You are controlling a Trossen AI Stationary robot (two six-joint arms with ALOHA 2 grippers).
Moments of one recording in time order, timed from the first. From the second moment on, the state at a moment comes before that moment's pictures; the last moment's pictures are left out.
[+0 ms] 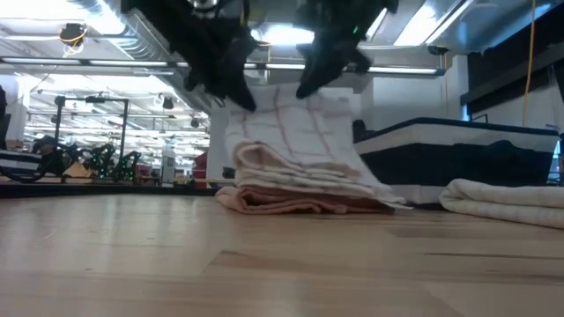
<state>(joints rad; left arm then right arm) -0.02 1.44 0.93 -0.23 -0.59 -0.36 -0.23 1.71 1.49 -0.67 0.01 -0.75</state>
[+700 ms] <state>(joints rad) 0.09 1.44 0.77 -0.18 -0.56 -0.39 -0.27 1.95 1.49 -0.55 0.13 -0.75</state>
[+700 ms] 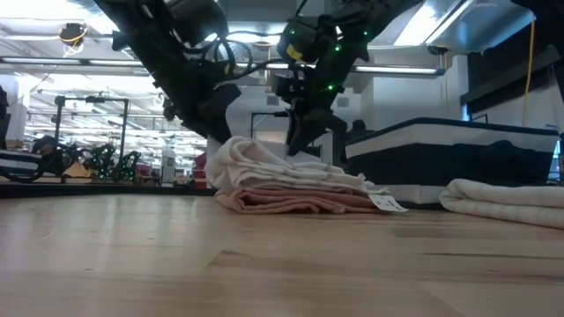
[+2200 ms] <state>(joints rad) 0.05 1.31 0.72 -0.46 -0.39 -0.18 0.01 1.85 1.16 -0.19 -0.04 0.04</state>
